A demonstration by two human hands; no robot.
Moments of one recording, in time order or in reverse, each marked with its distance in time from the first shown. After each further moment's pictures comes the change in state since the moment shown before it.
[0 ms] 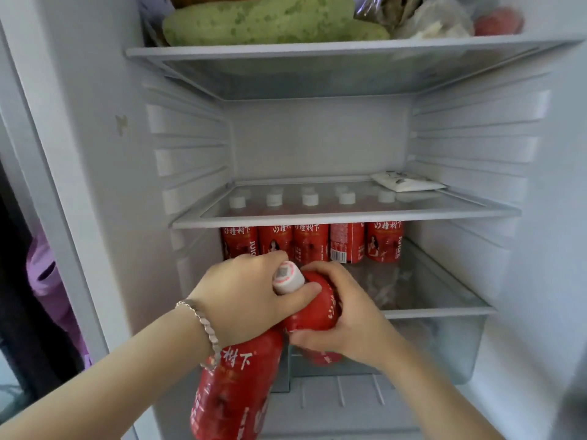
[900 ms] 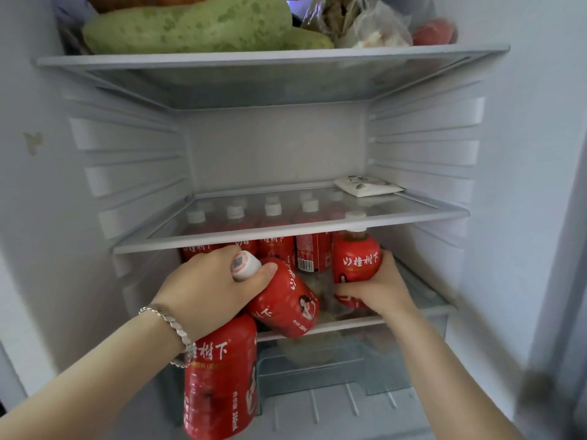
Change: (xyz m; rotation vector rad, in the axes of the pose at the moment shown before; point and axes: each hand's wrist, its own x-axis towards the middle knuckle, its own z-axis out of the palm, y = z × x) left_hand 0.038 -0.005 0.012 -0.193 0.041 -0.142; right_hand 0.022 0.083 -0.076 0.092 0.629 0.508
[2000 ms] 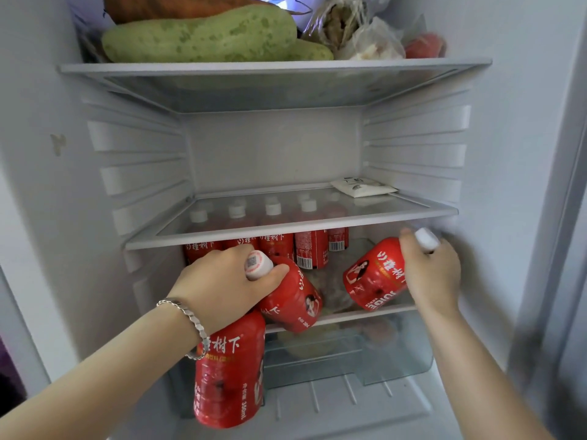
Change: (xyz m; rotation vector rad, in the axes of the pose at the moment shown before) left_hand -0.004 0.006 0.000 0.083 0.000 0.100; right_hand -0.036 -0.044 -0.041 0.042 0.554 -0.155
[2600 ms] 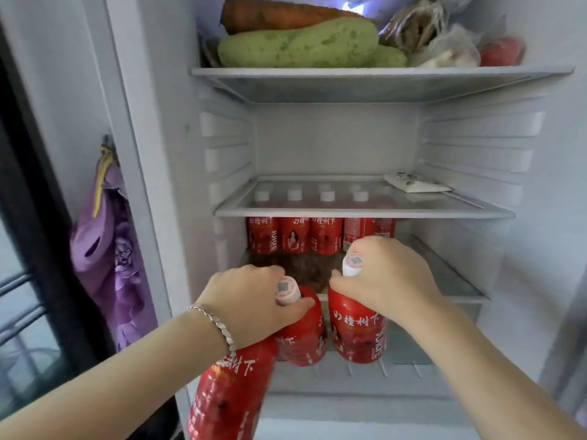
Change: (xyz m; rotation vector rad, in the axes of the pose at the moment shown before) left_hand -0.074 -0.007 -0.034 0.264 -0.133 -0.055; right_hand -0.093 -0.080 0.011 -0.662 -0.674 -0.687
